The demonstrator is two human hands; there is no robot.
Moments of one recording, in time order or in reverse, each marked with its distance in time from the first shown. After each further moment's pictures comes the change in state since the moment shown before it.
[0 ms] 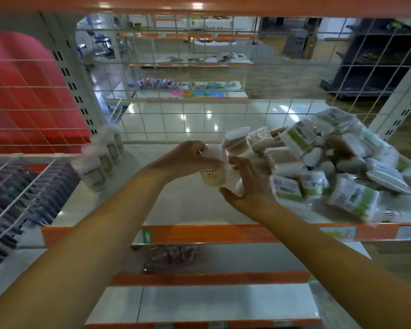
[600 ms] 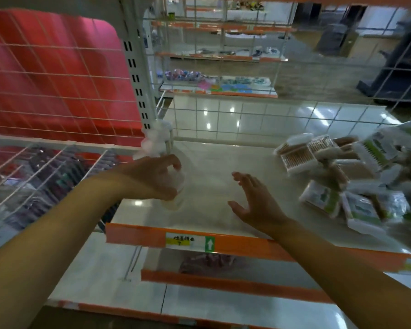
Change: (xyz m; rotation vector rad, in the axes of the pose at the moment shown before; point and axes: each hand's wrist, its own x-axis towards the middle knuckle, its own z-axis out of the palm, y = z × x) left_hand -0.087 -0.125 -0.121 0.371 -0.199 -0.182; right_hand 0.034 -0.047 0.103 -0.073 -0.217 -0.113
